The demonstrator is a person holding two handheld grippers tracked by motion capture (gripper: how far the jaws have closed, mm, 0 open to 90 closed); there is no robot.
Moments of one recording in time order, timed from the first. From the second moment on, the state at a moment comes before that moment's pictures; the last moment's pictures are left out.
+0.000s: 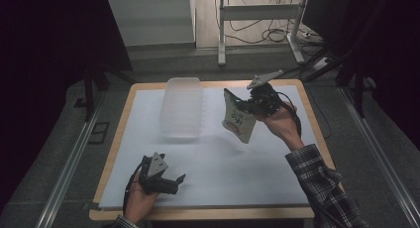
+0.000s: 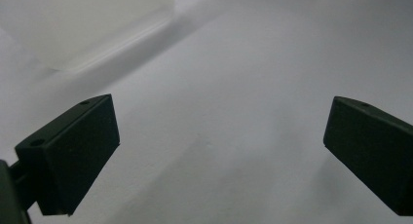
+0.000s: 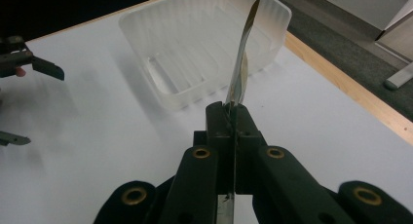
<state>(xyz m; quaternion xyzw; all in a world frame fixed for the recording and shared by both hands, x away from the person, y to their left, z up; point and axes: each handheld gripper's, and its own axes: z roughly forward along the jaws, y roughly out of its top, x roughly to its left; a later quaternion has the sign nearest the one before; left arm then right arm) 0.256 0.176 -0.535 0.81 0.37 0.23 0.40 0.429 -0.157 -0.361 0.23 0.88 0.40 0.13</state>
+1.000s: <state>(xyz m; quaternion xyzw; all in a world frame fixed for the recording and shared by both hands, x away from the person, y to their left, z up) 0.255 0.178 -0.533 0.80 0.37 0.24 0.41 0.488 -0.109 -0.349 0.21 0.87 0.42 0.12</state>
